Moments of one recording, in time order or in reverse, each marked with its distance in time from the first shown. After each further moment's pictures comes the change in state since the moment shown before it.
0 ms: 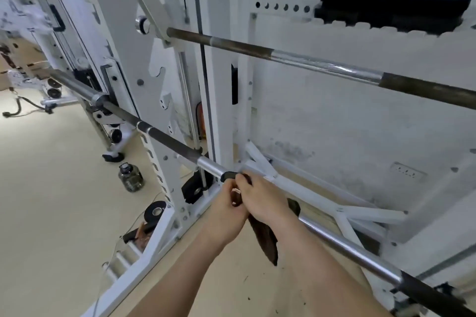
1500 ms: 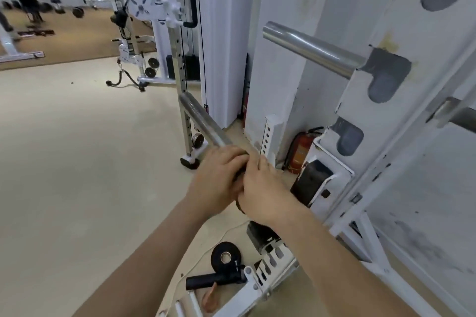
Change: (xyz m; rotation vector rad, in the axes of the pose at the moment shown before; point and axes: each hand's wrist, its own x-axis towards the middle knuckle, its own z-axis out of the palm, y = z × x) left_hand 0.386 -0.060 -0.553 0.993 0.353 0.458; right_hand 0.436 -0.415 0.243 -0.549 -0.219 -0.377
